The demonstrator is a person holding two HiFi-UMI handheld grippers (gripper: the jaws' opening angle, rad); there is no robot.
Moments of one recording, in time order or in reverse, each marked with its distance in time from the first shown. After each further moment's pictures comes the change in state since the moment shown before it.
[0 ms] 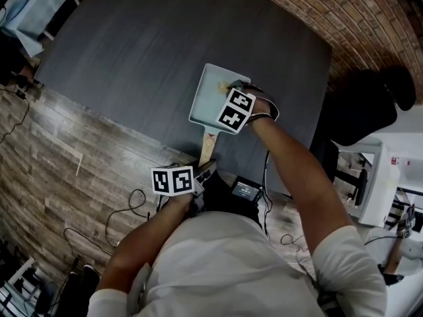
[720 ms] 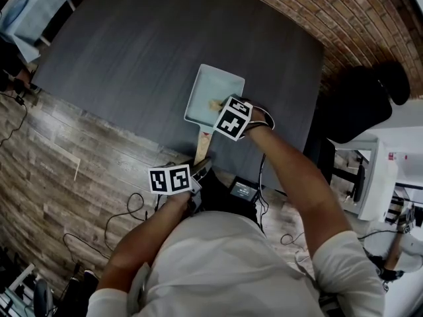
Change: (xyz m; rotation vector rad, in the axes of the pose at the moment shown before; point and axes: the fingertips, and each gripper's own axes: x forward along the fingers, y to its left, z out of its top) left arm -0.001 0.002 0.005 0.025 -0.024 0.031; right arm -0.025 0.053 -0.005 0.127 -0.020 0.223
